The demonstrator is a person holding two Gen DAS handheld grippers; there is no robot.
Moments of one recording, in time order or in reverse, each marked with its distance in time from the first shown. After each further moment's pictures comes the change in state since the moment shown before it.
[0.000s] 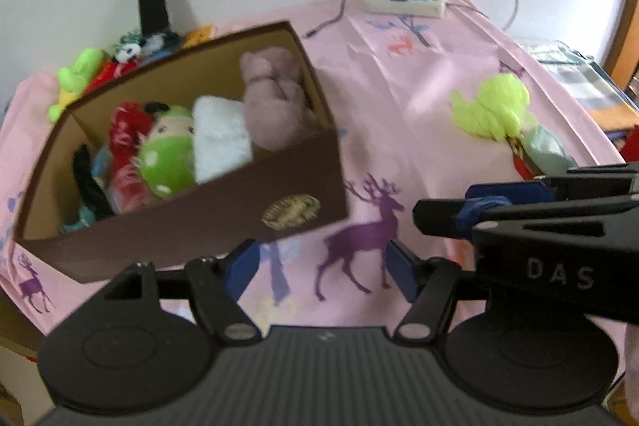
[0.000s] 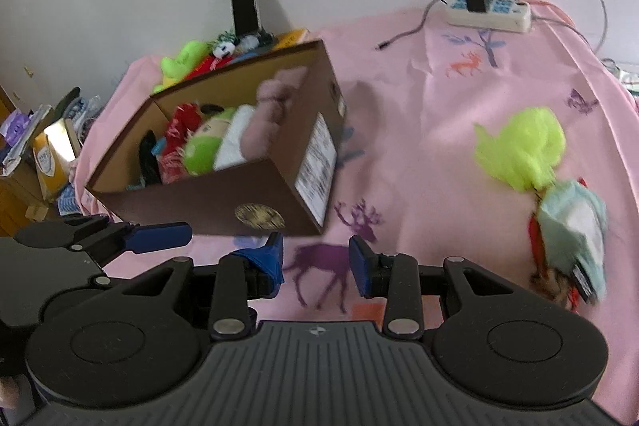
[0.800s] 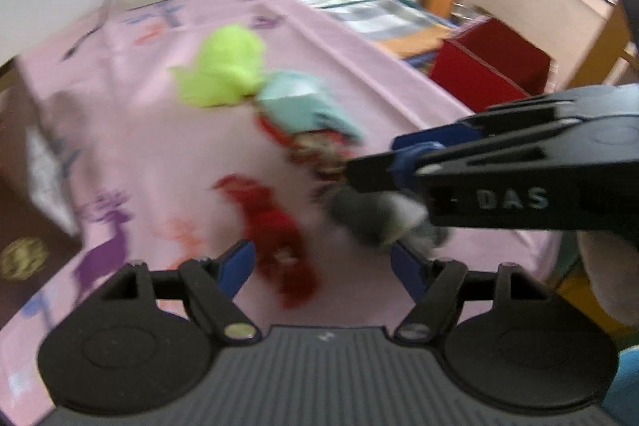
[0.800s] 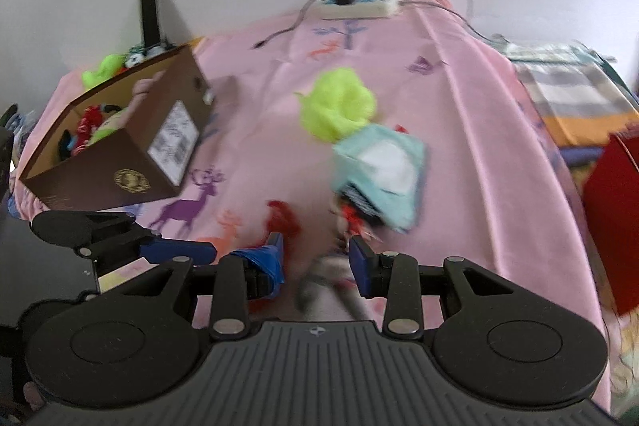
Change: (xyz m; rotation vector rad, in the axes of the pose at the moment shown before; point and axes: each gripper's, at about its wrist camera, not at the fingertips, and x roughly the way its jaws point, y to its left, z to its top) left arm 0.015 -0.130 -0.013 0.321 0.051 -0.498; right arm -0.070 -0.103 -0.048 0.103 -0.023 -0.200
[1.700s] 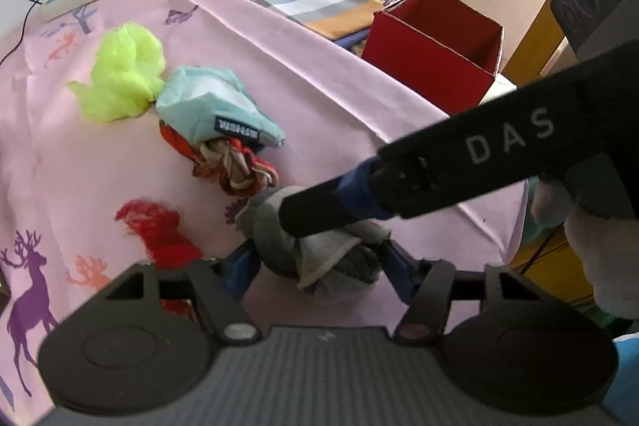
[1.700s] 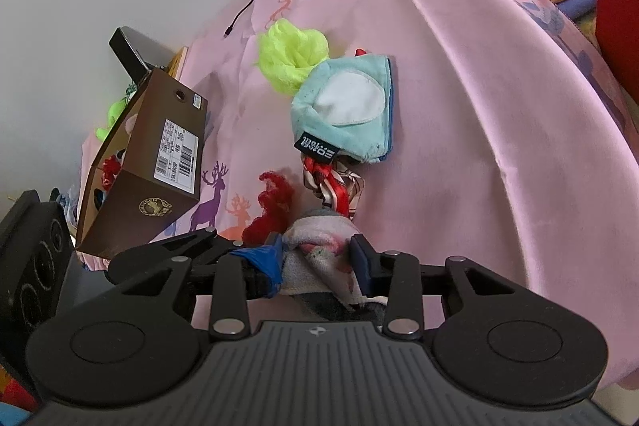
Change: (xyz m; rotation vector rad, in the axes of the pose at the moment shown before) left arm 0.038 -0.021 0.013 0.097 0.047 -0.133; right arm 0.012 -0.055 -0.007 0.366 0.153 0.213
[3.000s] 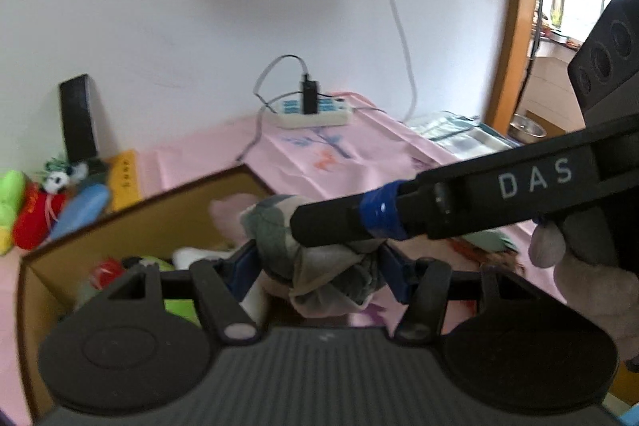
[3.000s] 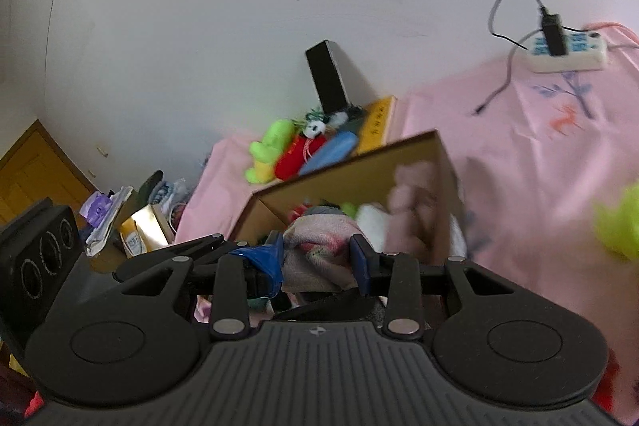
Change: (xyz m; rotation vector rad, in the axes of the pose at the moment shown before) left arm -0.221 0.176 -0.043 -0.126 -0.392 0.344; right arm 0.078 0.254 0.029 -0.372 -0.180 0.307
